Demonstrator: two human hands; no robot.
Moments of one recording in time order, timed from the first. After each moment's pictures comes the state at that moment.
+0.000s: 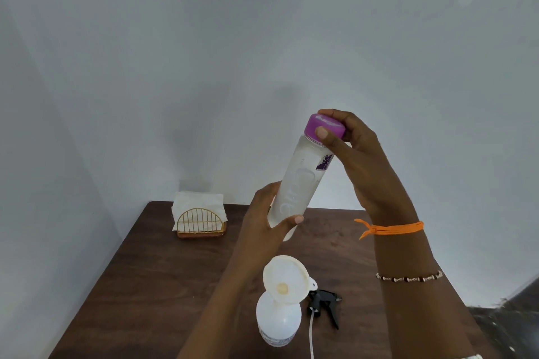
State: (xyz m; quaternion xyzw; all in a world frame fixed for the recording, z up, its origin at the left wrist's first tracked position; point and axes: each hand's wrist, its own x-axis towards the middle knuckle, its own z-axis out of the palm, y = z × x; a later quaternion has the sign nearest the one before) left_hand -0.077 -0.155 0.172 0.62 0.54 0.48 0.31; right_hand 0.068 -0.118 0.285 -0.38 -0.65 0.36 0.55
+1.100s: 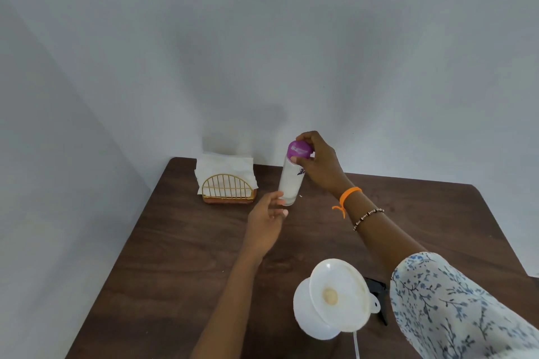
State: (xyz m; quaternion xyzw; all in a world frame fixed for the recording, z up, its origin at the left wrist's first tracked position) left_hand -0.140 -0.069 0.051 0.43 0.68 0.39 0.44; right_hand -0.025 0.048 0.093 -0.48 -0.70 0.38 0.37
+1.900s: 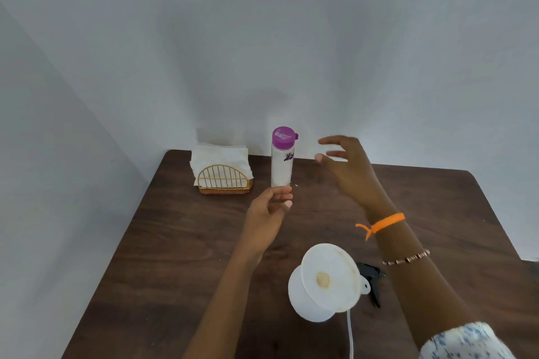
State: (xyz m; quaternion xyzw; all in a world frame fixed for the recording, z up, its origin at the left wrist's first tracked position) left_hand -0.126 -0.091 0.074 0.44 0.64 0.41 0.48; right_hand 0.028 -0.006 0.118 -0.53 -0.64 0.39 0.39
